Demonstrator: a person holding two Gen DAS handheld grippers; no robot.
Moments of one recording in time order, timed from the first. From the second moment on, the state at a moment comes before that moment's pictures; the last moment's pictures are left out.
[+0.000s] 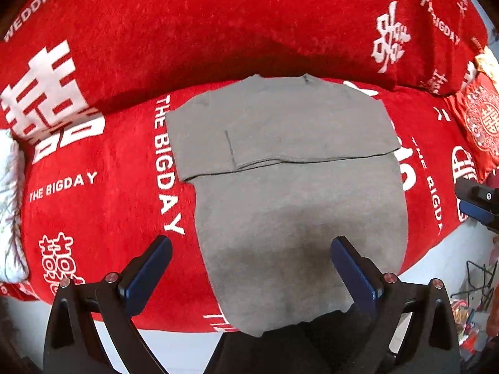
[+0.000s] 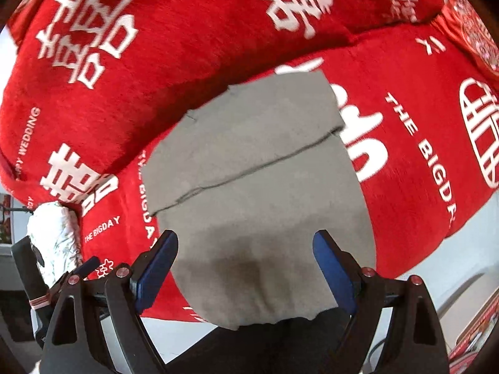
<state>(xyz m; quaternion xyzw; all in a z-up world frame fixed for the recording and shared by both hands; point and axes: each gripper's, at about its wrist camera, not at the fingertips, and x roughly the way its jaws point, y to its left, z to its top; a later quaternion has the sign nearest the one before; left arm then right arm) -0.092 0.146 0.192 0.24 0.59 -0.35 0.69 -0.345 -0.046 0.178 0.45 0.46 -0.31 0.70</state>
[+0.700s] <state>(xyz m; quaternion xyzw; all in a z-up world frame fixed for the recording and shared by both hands) -0.110 0.104 0.157 0.22 0.63 -0.28 0.69 -0.364 -0.118 0.144 0.47 0.51 -0.26 0.67</state>
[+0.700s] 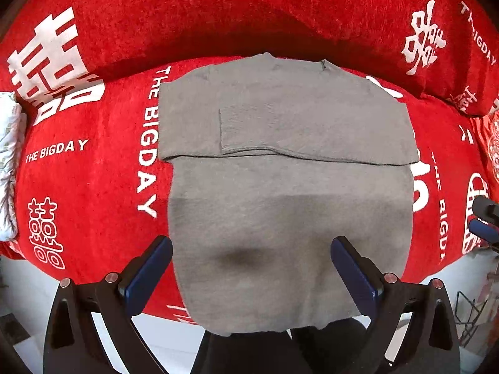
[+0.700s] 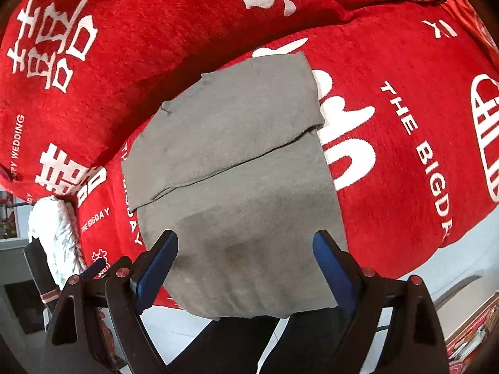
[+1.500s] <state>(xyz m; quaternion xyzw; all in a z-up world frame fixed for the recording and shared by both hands) -0.142 0.154 0.132 0.16 0.67 -0.18 0.70 -0.364 -0.132 0.098 0.47 0.56 -0.16 0.67</state>
